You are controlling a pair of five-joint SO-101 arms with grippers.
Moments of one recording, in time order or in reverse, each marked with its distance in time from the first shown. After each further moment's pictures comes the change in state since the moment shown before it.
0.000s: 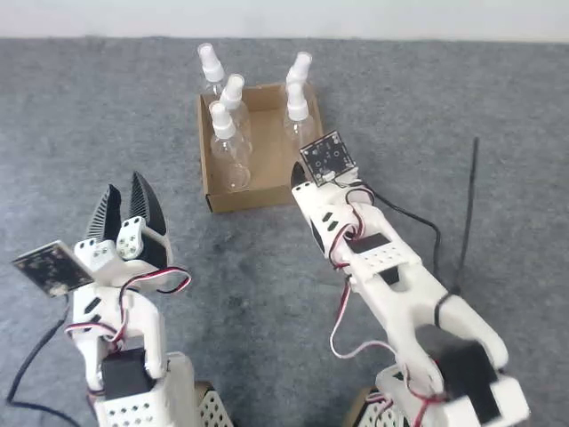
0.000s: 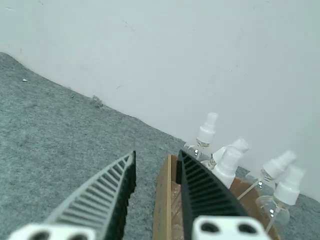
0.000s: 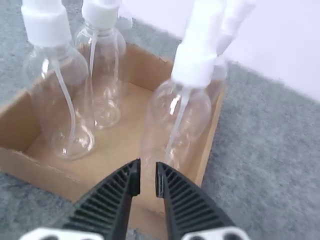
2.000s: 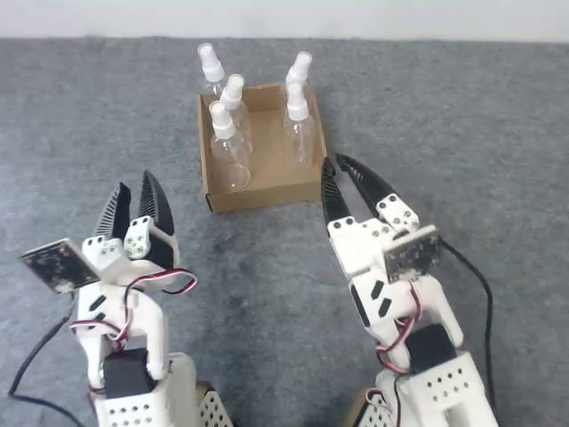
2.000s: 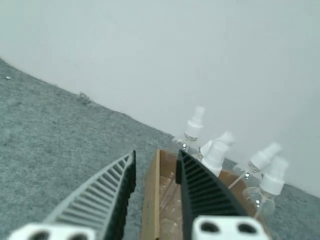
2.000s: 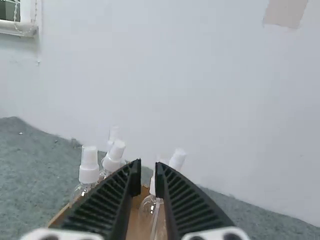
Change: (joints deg) left arm 3.7 0.0 0.0 0.0 -0.1; right arm 0.0 -70.0 22.9 16.4 -4.2
